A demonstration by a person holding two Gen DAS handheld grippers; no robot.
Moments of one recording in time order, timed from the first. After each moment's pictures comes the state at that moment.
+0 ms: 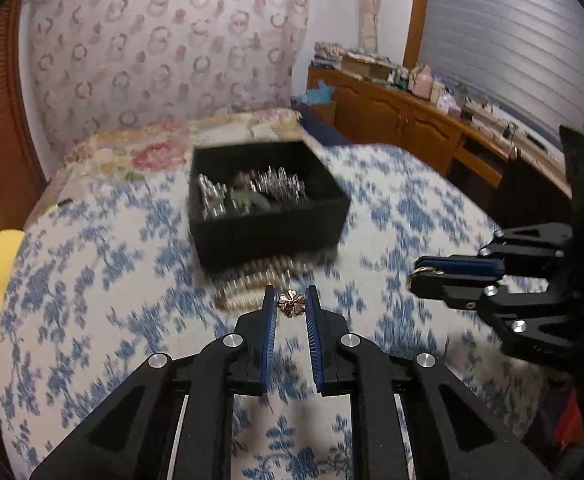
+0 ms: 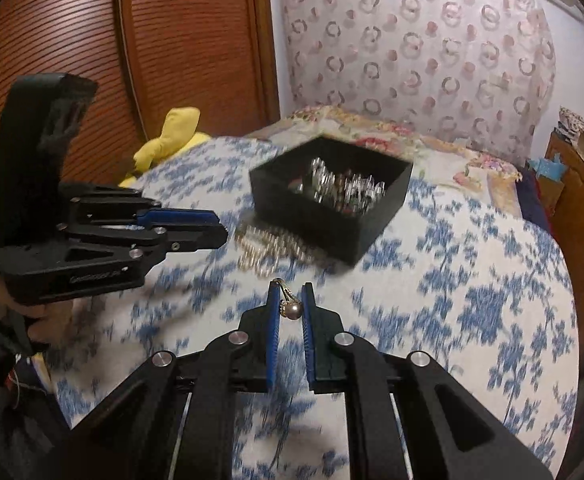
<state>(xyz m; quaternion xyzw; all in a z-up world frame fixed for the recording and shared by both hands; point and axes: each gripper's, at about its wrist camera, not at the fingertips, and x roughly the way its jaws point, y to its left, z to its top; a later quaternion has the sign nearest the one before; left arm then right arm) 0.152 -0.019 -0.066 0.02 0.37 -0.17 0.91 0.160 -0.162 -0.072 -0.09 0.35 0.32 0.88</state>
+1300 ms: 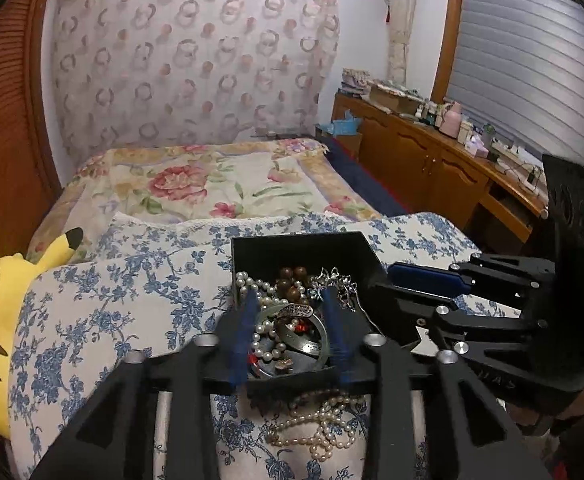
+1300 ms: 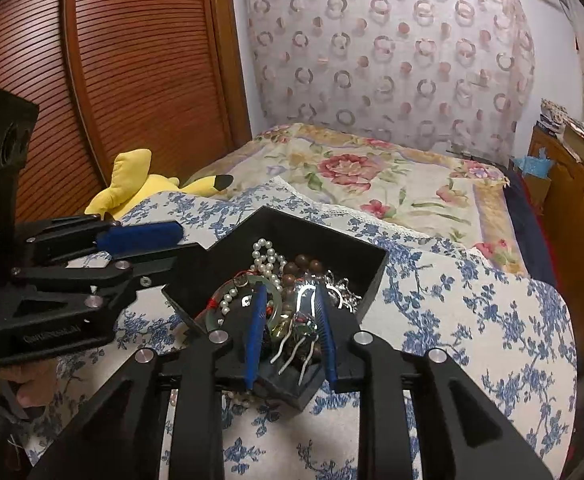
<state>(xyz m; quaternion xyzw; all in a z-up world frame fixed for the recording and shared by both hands) 0.242 0.001 -0.039 -0.01 0.34 -0.14 0.93 0.273 -0.137 -0.057 -0.05 0.34 0.28 0.90</state>
